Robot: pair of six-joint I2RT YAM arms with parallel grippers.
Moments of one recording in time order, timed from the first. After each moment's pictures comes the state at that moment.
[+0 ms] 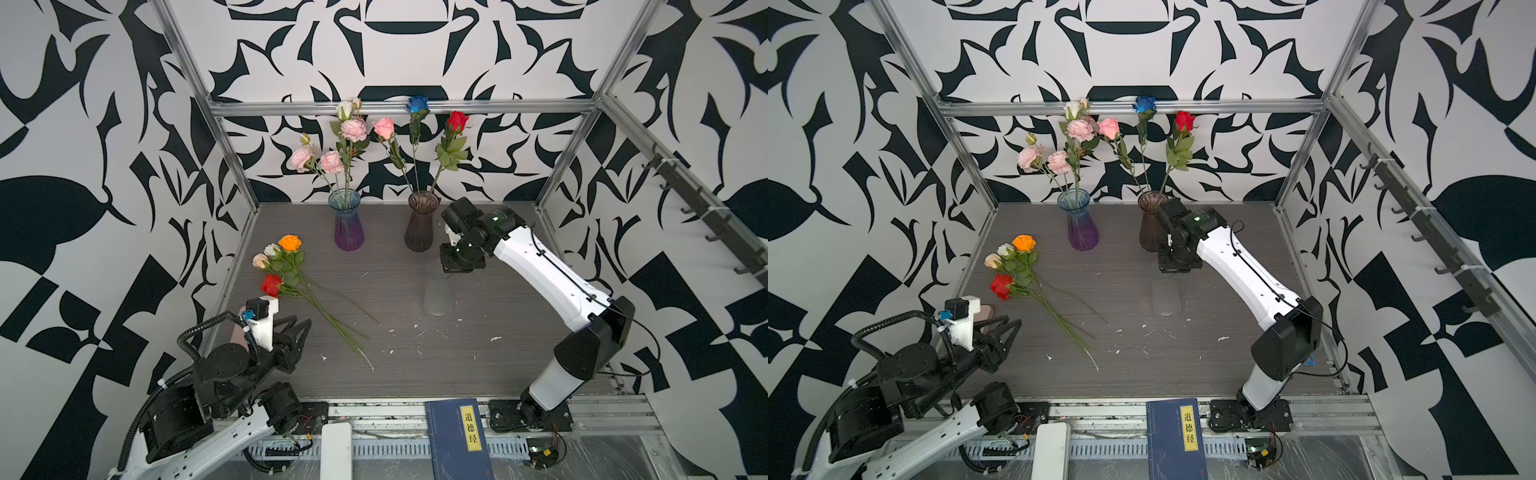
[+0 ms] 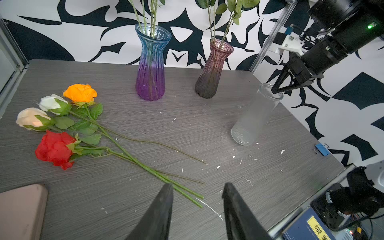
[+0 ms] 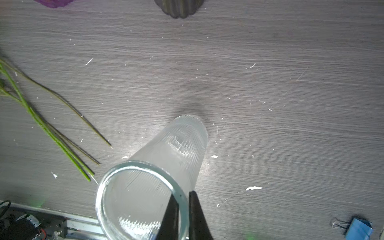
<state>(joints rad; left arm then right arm) -0.96 0.18 0.84 -0.99 -0.39 -0.43 0.57 1.67 1.74 -1.32 0.03 0.49</state>
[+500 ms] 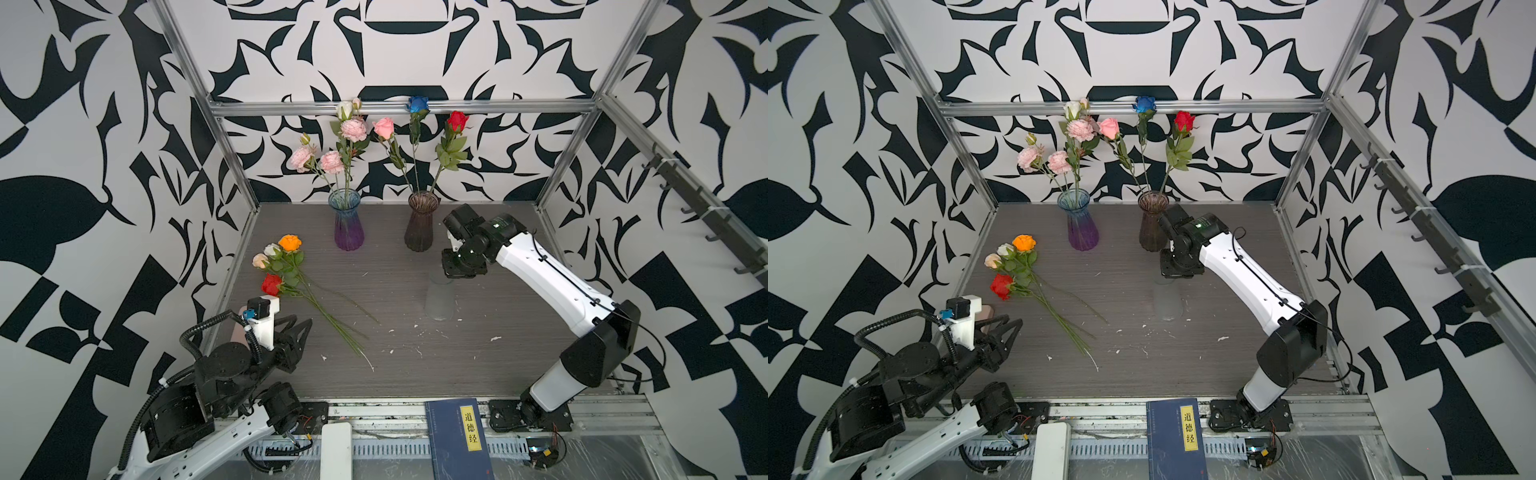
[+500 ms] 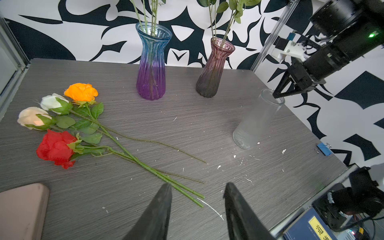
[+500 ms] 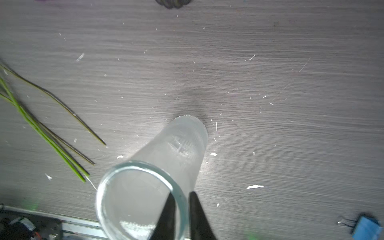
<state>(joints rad) -0.96 0.20 0.84 -0.99 -0.40 -0.43 0.57 1.61 1.64 -1.26 0.03 0.51</state>
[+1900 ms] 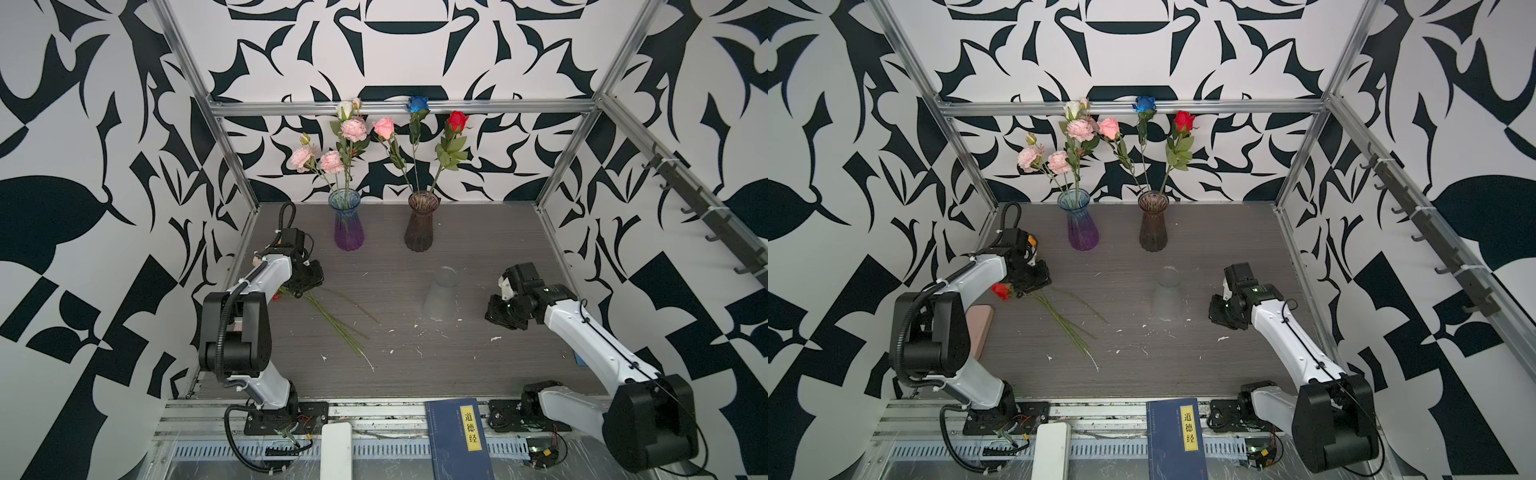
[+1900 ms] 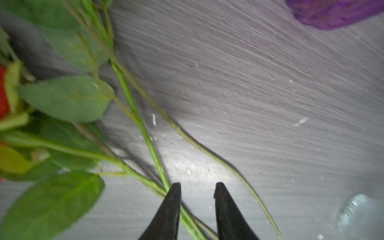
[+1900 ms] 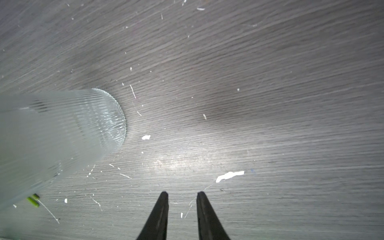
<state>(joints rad) -0.05 1.66 1.10 -0.68 0.16 -0.35 0.16 1.15 0.75 -0.83 -0.18 0.46</state>
